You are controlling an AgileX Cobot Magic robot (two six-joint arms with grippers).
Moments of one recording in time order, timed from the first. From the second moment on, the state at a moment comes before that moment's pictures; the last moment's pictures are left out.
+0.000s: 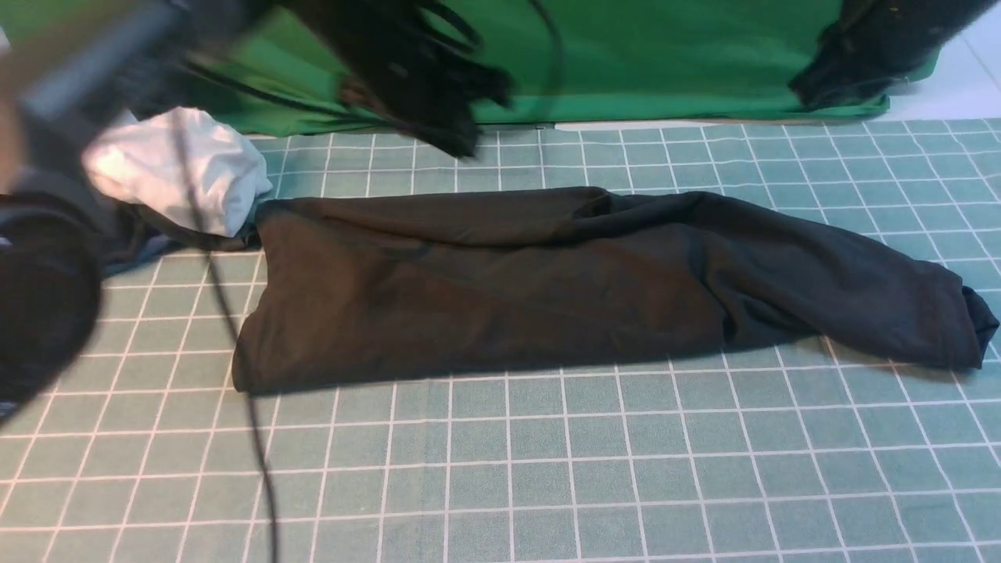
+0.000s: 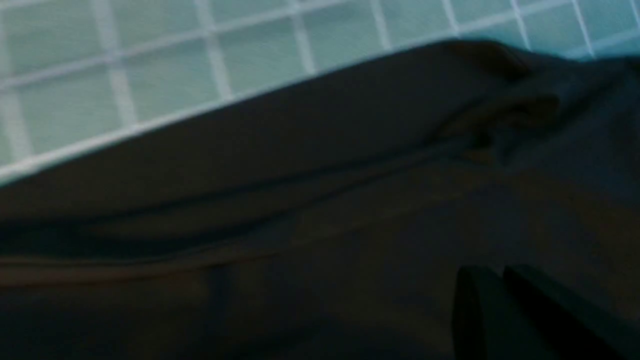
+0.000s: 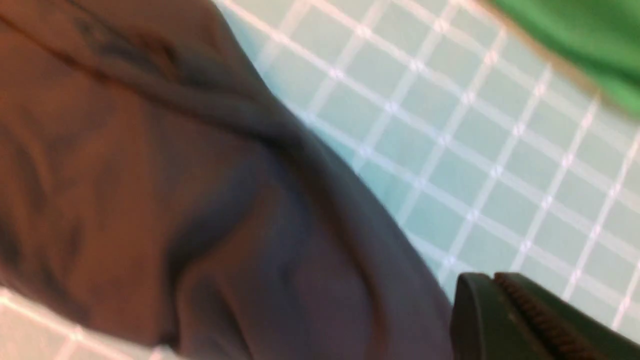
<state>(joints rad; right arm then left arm) 0.18 1.87 -1.78 0.08 1.04 -0.43 -0.33 2.19 -2.02 -0.31 1.05 0.09</state>
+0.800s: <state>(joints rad) 0.12 1.86 -1.78 0.20 1.13 -0.43 -0.35 2.47 -2.07 -0.30 0.50 0.03</state>
